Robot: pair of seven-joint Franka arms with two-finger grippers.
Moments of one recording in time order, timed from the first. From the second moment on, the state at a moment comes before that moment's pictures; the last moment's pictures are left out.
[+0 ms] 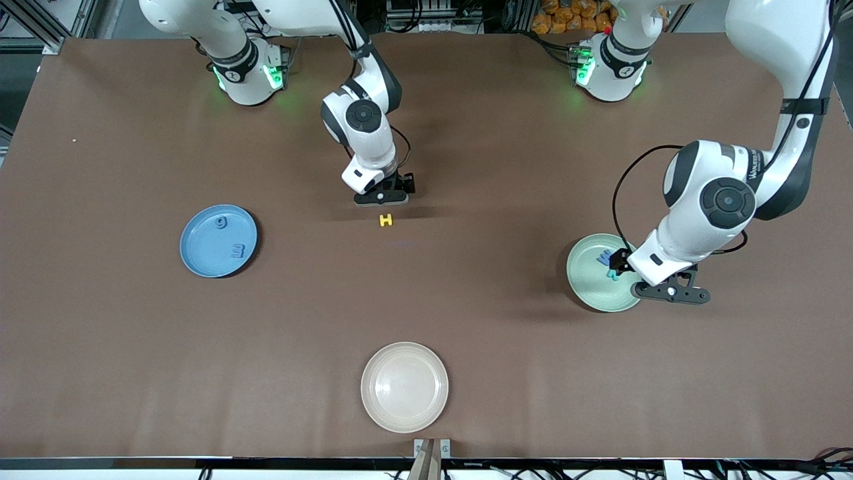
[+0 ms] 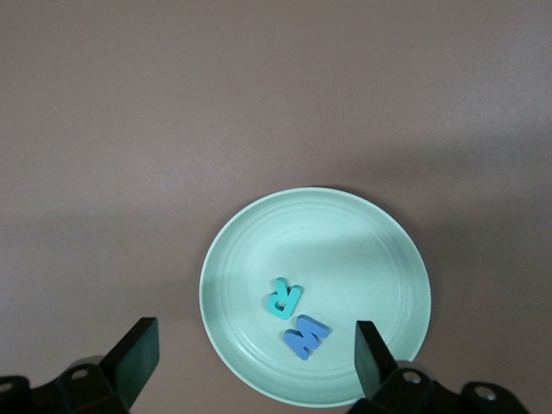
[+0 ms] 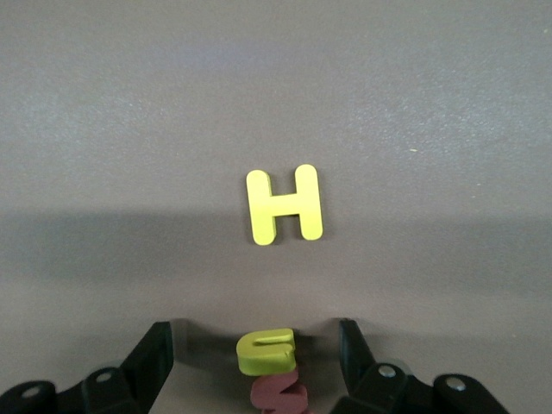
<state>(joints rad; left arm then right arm) 0.07 0.34 -0.27 -1.87 0.24 2.22 -0.16 1.09 0.48 -0.23 -2.20 0.25 2.71 0.62</state>
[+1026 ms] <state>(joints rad) 0.04 0.20 -0.28 -1.86 0.24 2.11 -0.16 1.09 0.50 -0.24 -2.17 0.25 2.70 0.62</state>
